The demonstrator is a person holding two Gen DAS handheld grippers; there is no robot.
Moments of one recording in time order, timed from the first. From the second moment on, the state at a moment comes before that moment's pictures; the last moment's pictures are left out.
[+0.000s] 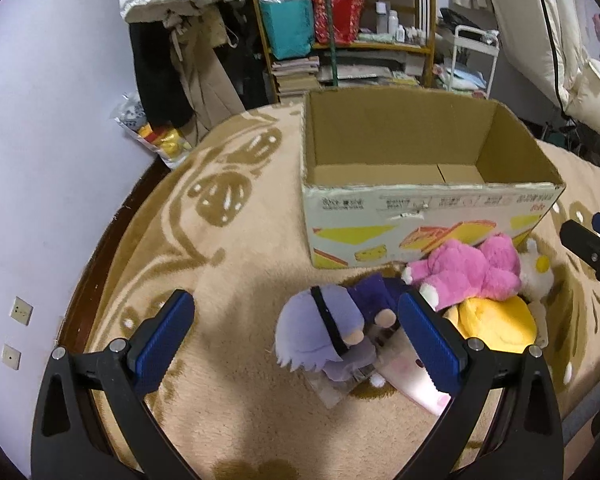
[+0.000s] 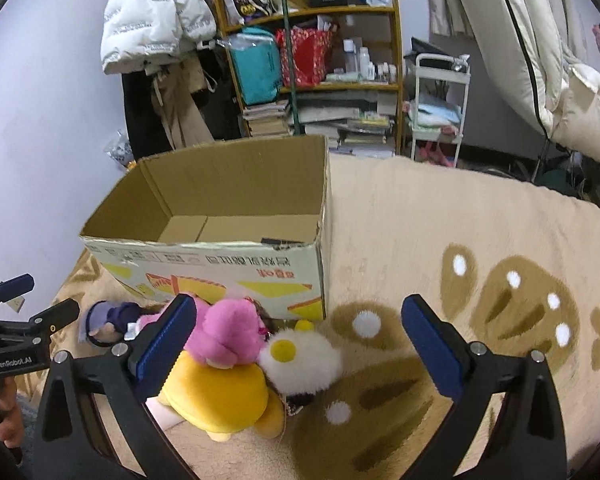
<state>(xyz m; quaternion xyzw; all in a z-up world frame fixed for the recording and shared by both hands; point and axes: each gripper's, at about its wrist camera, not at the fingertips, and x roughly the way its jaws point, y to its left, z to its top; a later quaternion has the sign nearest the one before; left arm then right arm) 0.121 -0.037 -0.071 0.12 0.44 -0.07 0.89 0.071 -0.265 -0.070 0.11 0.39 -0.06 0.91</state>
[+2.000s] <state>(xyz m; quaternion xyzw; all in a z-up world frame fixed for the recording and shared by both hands) 0.160 -0.050 -0.147 0.13 0.51 -0.07 0.84 0.130 -0.281 -0.161 0.18 0.53 -0.03 0.83</state>
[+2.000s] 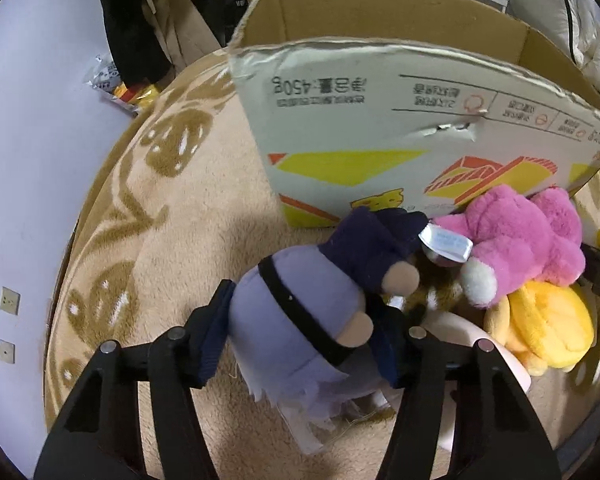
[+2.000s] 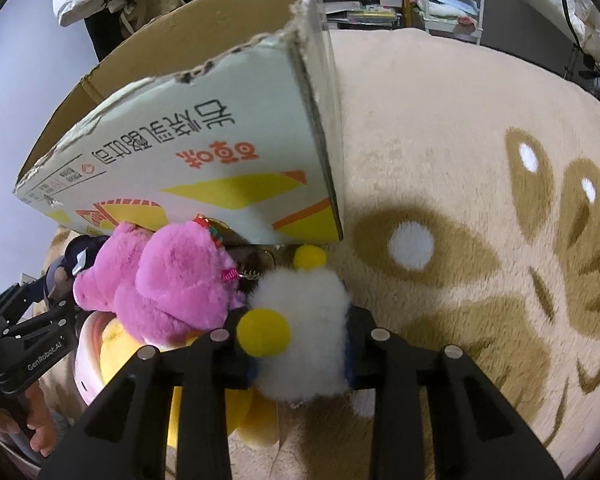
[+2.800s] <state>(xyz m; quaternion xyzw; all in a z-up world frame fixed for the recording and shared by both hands) 0.151 -0.036 -0.126 0.09 0.50 -0.07 0.86 0.105 -0.279 -0.133 0.16 0.50 -0.01 0.85</state>
